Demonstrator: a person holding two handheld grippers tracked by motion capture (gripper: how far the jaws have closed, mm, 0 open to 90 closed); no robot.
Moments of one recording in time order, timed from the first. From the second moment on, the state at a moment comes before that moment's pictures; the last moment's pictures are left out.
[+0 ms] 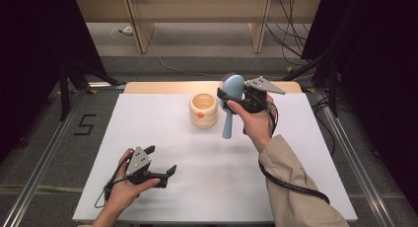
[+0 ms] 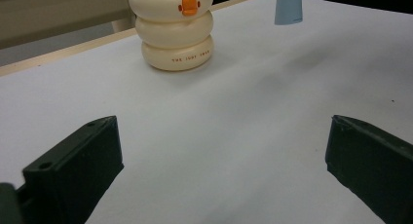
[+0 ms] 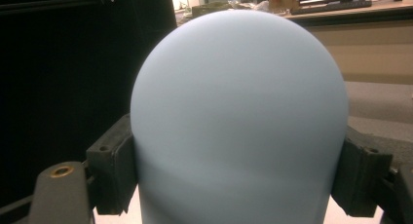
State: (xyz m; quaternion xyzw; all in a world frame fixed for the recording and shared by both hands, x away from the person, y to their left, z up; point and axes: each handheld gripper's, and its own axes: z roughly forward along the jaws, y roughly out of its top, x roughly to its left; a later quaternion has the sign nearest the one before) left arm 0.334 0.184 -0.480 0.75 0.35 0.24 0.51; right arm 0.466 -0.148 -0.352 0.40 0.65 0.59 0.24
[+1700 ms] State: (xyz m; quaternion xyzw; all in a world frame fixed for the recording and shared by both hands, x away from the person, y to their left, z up) left arm 0.334 0.182 -0.480 0.75 0.35 0.24 0.51; right arm 0.470 -0.147 -0.349 0.40 0.64 0.60 0.25
